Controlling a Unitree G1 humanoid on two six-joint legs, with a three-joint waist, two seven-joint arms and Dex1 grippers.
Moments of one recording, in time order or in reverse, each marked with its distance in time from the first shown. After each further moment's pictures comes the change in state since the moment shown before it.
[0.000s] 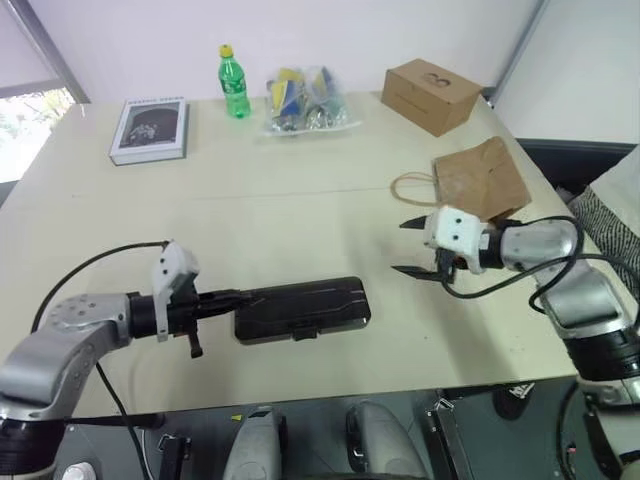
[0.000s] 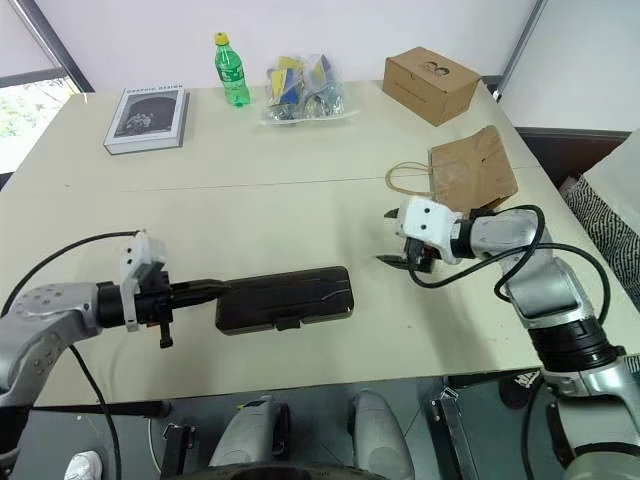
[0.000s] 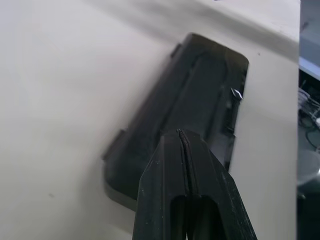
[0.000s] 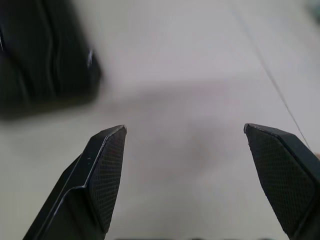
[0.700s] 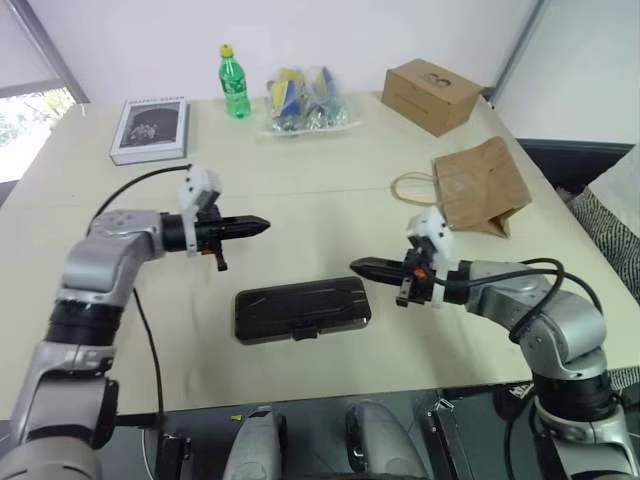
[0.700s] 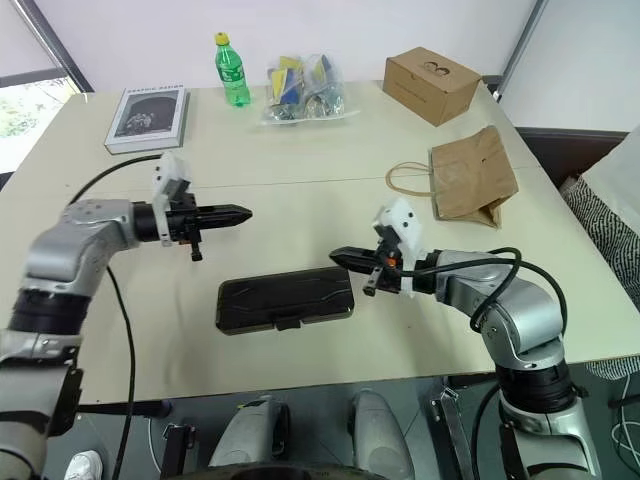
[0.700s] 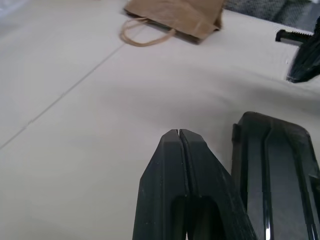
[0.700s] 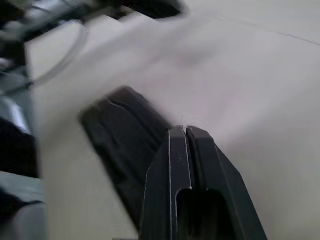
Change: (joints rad) left arm -0.593 -0.146 -0.265 0.616 0.195 -0.189 -0.190; right arm 0.085 0.216 -0.084 -0.331 0.536 0.669 -0.235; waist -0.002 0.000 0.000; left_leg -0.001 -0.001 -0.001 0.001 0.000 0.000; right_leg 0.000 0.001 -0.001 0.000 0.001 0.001
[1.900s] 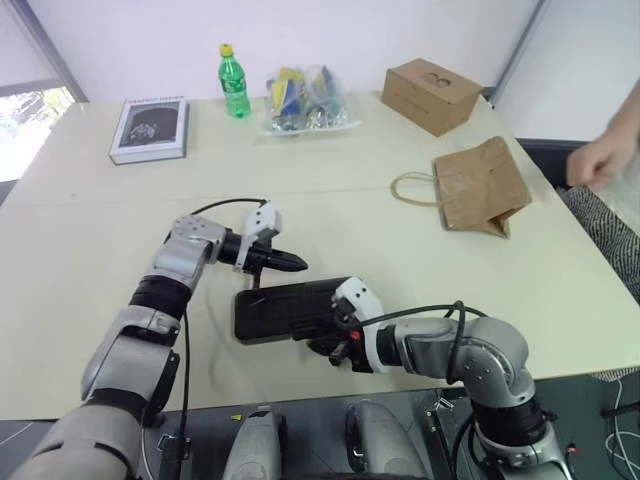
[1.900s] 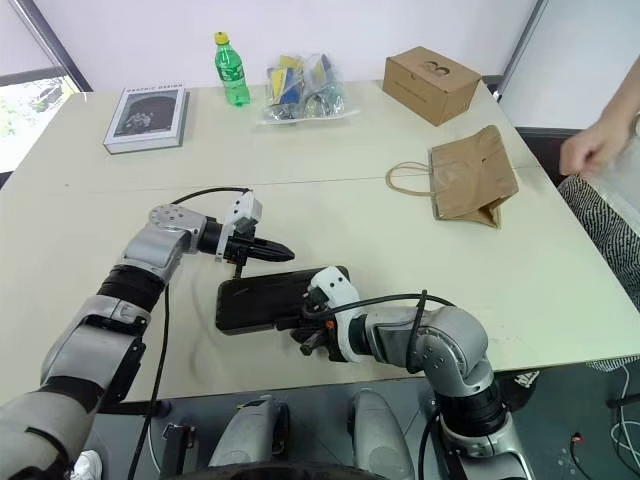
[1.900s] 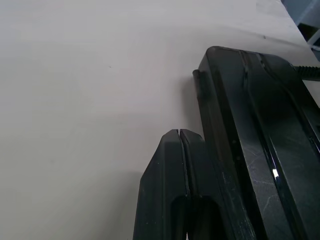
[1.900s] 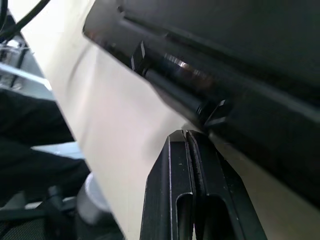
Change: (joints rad) left arm -0.115 -0.201 -0.135 0.358 0.256 -0.281 -0.233; right arm 0.107 0.277 0.178 -0.053 0.043 0.421 -0.528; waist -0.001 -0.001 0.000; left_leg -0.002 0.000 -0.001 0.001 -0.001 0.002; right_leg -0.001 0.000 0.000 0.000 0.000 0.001
